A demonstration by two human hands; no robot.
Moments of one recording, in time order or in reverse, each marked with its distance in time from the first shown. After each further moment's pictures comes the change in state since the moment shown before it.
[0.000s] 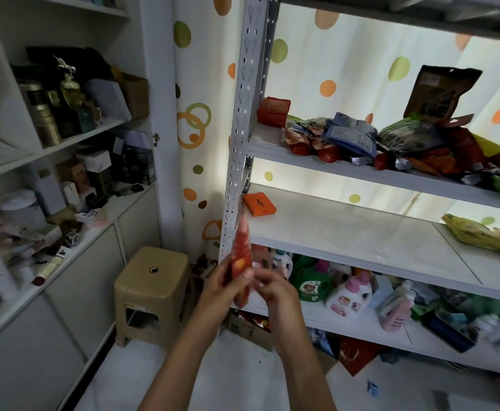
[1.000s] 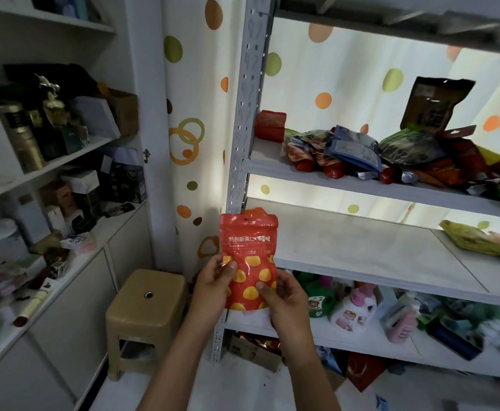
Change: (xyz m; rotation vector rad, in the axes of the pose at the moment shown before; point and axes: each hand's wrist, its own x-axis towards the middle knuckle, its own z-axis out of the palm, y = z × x) left_hand 0.076 0.026 -0.041 0.000 0.097 0.046; right_hand 0.057 -0.001 0.029 -0.051 0.206 -0.061
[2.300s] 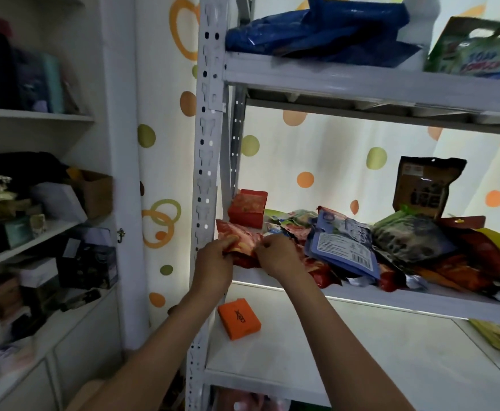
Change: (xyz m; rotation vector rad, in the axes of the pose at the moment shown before) left_hand 0.267 0.127 0.120 0.620 0.161 0.454; right_hand 0.314 -0.185 0.019 -0.993 -0.065 -0.272
